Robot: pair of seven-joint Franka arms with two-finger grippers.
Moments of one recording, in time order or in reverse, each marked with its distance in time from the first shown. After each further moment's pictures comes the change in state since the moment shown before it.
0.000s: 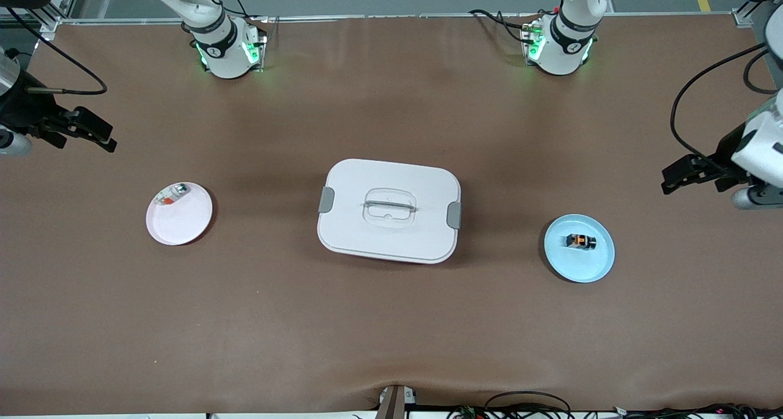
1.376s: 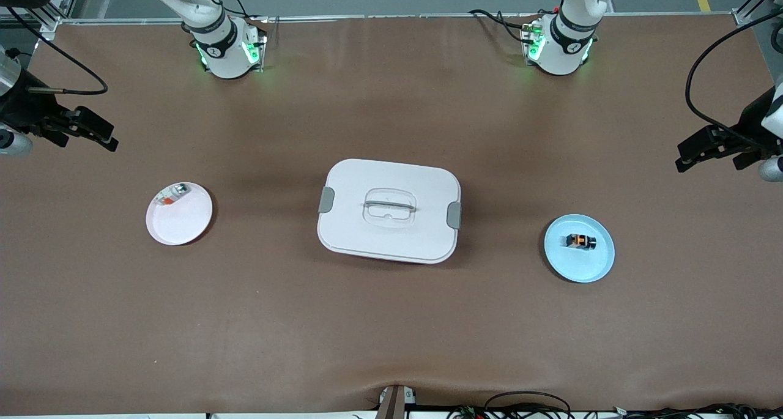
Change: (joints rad) left arm -0.115 -0.032 0.103 0.074 -0.007 -0.114 -0.003; right arm 0.000 0.000 0.000 0.000 0.008 -0.016 0.016
